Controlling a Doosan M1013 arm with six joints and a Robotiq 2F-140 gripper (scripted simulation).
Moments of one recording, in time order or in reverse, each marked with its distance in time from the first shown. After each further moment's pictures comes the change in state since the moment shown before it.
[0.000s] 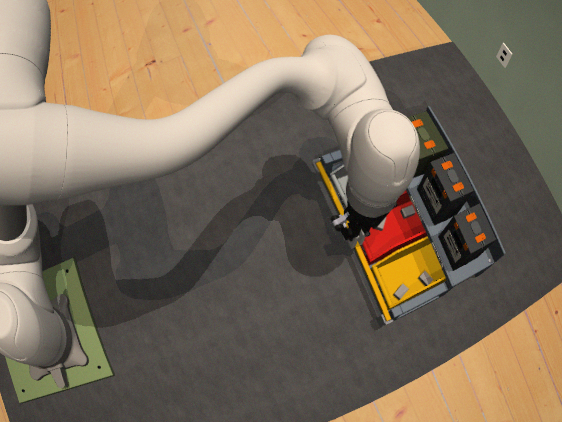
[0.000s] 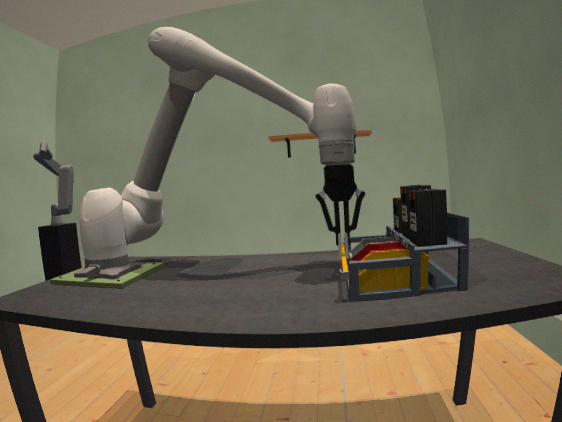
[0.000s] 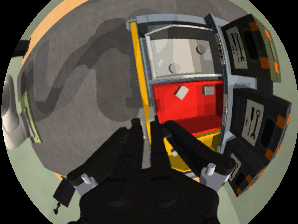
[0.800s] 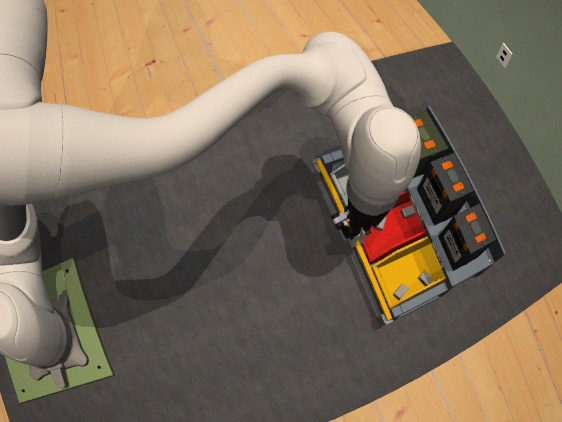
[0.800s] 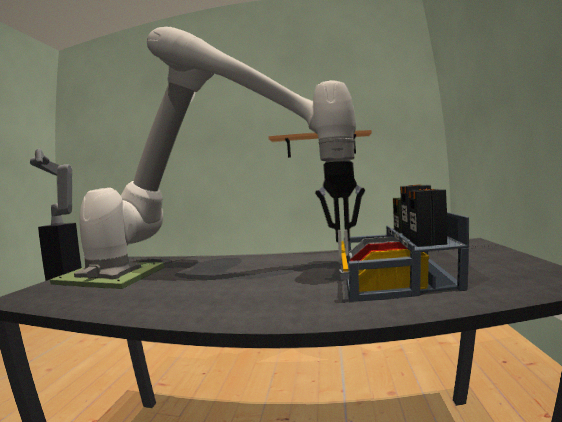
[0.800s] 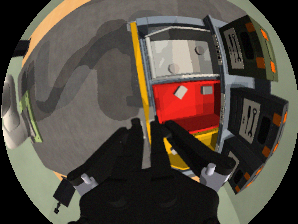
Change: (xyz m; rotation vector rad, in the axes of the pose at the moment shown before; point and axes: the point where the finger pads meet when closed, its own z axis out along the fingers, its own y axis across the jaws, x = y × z) arm 0.000 0.000 -0.009 0.000 0.000 0.000
